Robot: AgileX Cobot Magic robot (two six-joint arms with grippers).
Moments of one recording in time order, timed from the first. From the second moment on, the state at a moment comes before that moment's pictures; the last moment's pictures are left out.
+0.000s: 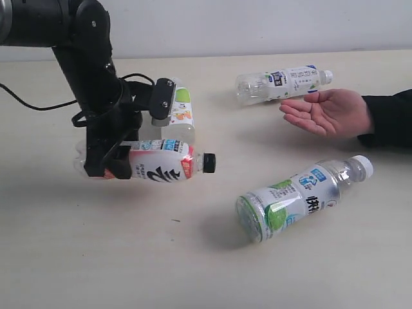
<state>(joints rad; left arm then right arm) -0.54 1.97 -1.38 -0.10 1.04 1.21 0.15 0.01 -0.01 -0.05 0.34 0.08</state>
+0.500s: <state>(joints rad) -0.84 2.00 -1.81 -0.01 1.15 0.35 0.15 0.01 -0.01 -0.05 0.34 0.08</state>
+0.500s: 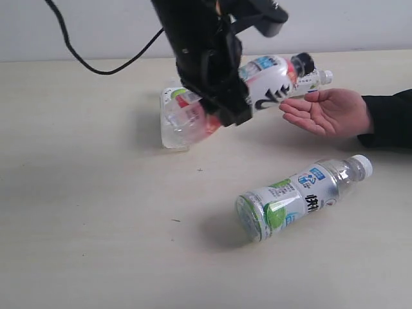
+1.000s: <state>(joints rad) -0.87 2.27 -2.13 -0.44 0.83 -0.11 0.15 0.01 -0.01 -0.05 0.34 0.08</state>
